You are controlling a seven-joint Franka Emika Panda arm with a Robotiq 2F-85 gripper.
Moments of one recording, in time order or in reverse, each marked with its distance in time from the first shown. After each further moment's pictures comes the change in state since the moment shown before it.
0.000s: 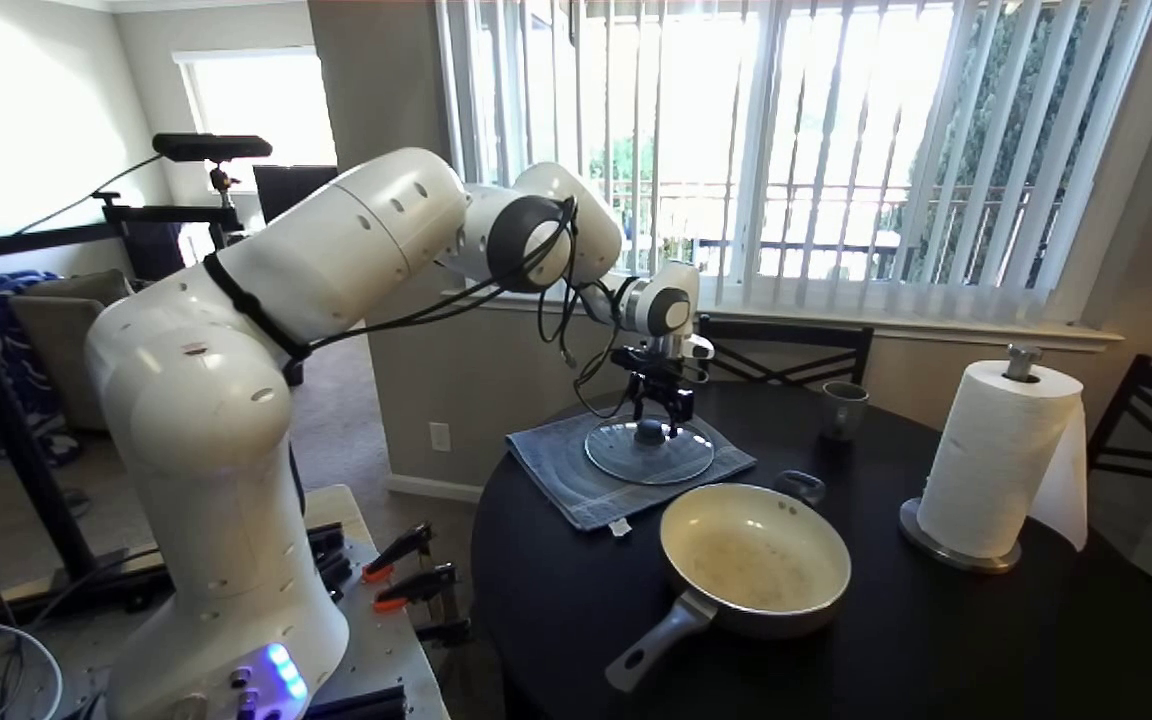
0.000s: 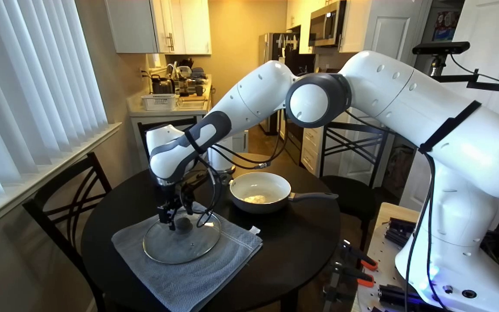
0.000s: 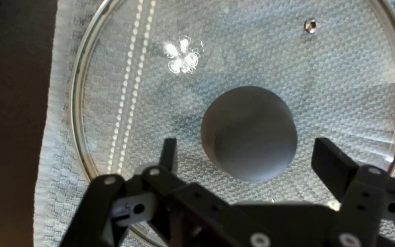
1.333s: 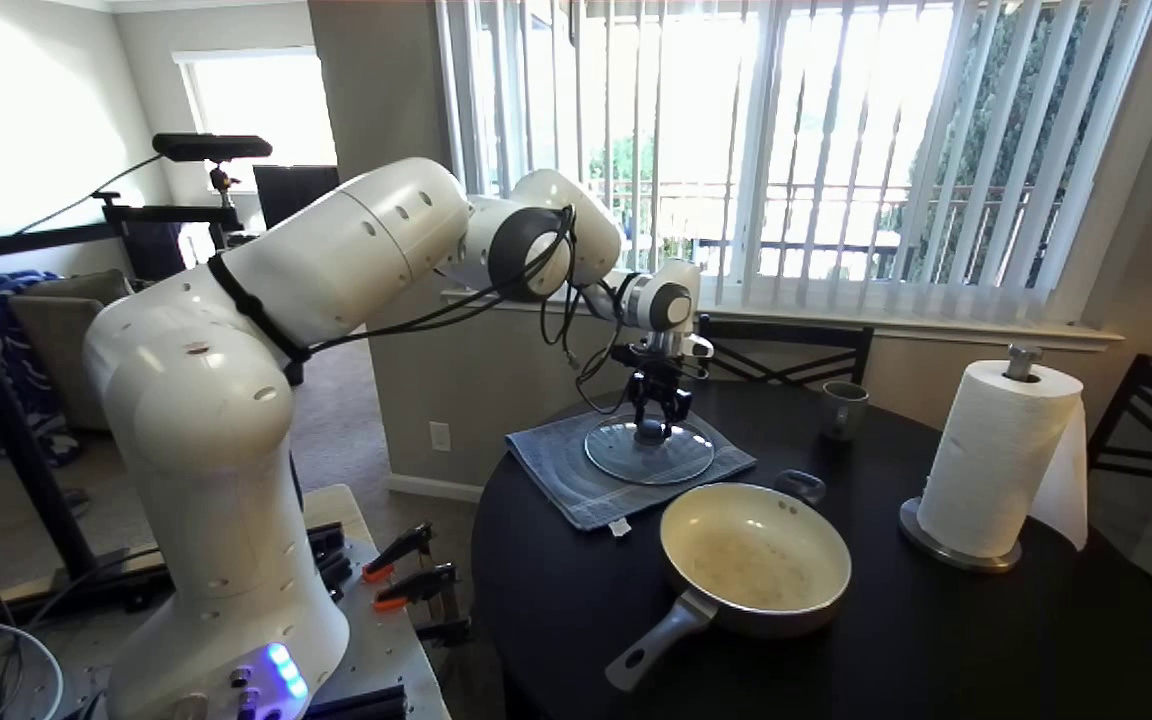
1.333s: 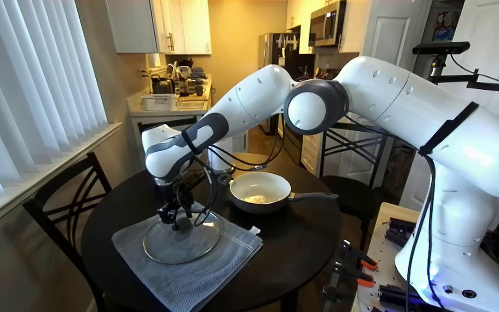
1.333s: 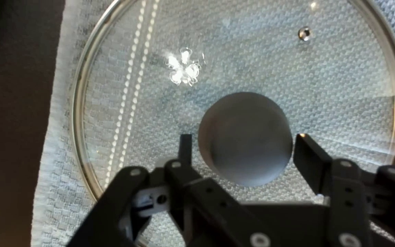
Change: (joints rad) arm 0.014 0.039 -0.009 0.088 0.000 -0.104 0.002
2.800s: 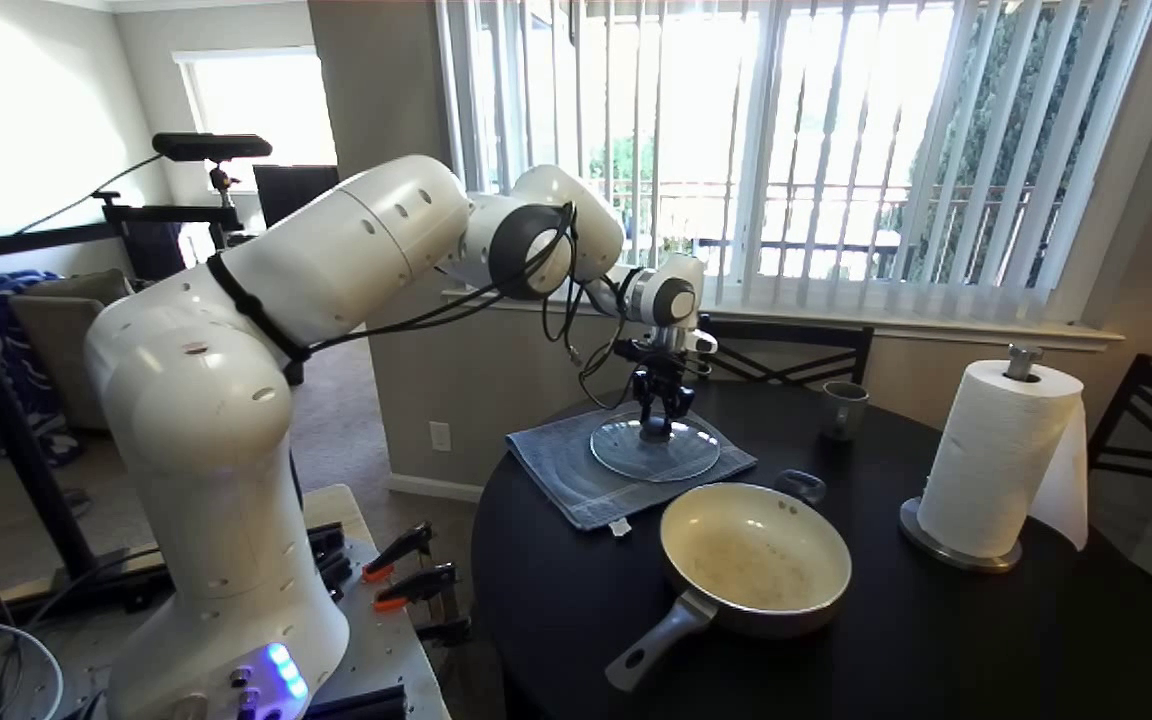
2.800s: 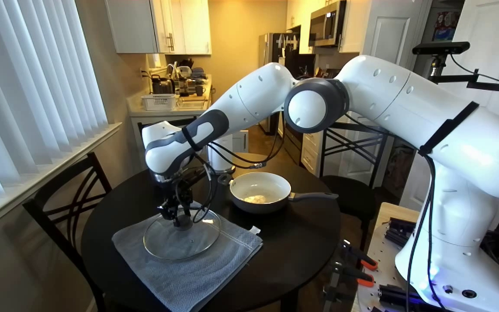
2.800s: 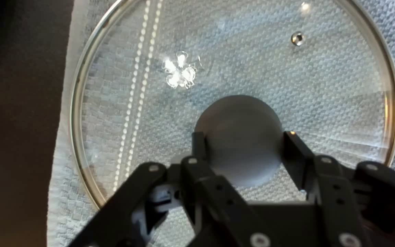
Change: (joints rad) arm -0.010 -0.012 0.003 0.006 0.001 -0.007 0.019
